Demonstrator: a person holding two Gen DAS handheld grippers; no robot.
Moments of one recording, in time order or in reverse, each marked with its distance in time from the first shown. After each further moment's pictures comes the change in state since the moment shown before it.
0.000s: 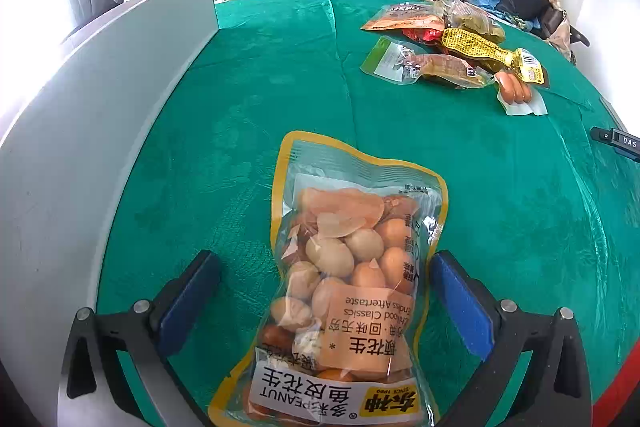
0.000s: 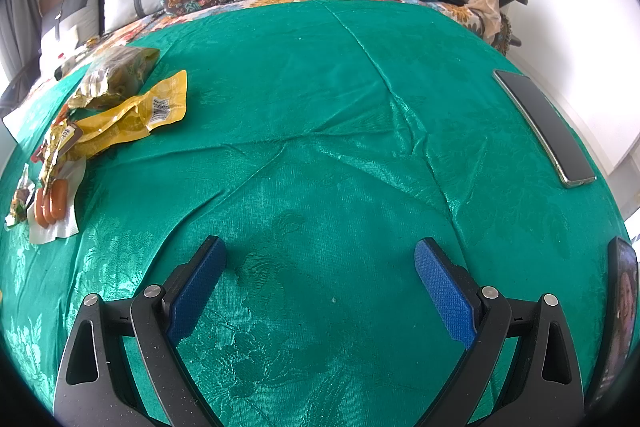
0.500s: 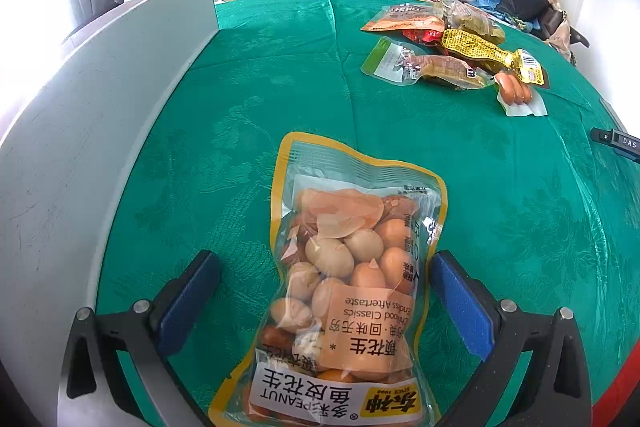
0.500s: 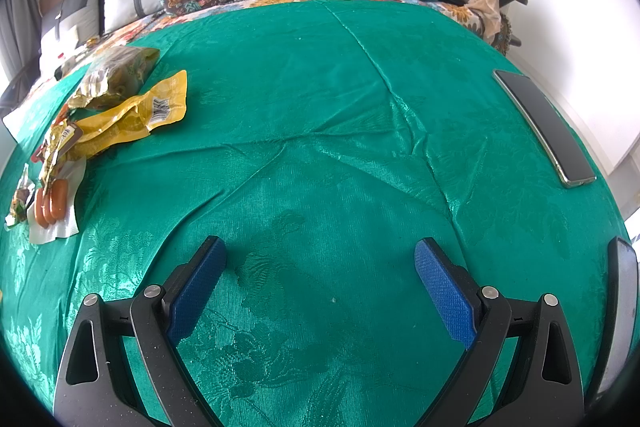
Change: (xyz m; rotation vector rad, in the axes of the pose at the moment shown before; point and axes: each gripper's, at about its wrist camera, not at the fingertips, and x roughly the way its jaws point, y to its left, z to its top) left arm 0.001 0.000 0.001 0.000 -0.001 -0.001; right arm 0.001 0.000 0.001 0.001 0.000 -0.001
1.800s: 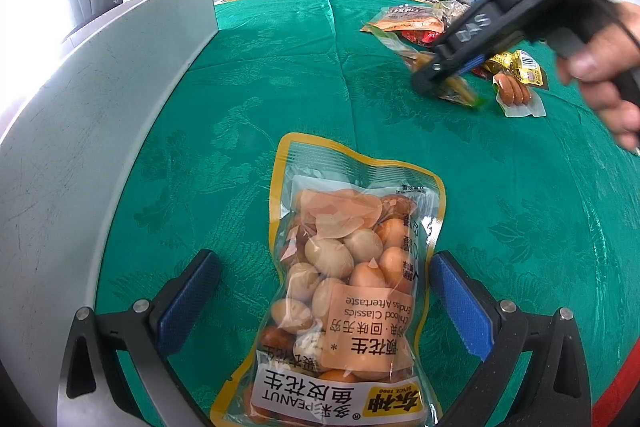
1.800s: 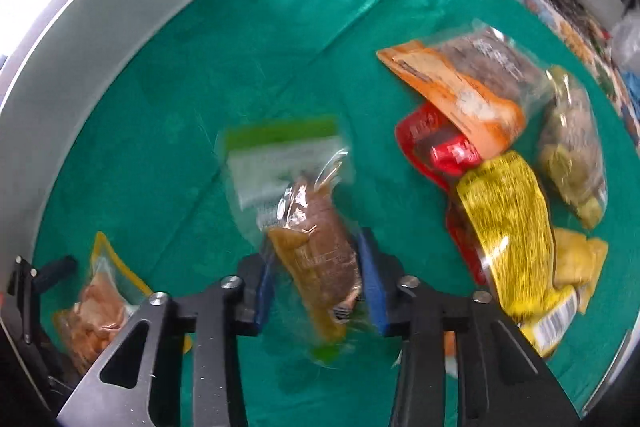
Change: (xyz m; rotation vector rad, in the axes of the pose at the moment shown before) left arm -0.002 -0.001 -0.001 0.002 -0.004 -0.006; right arm 0.003 0.347 0.029 -0.682 0.364 0.350
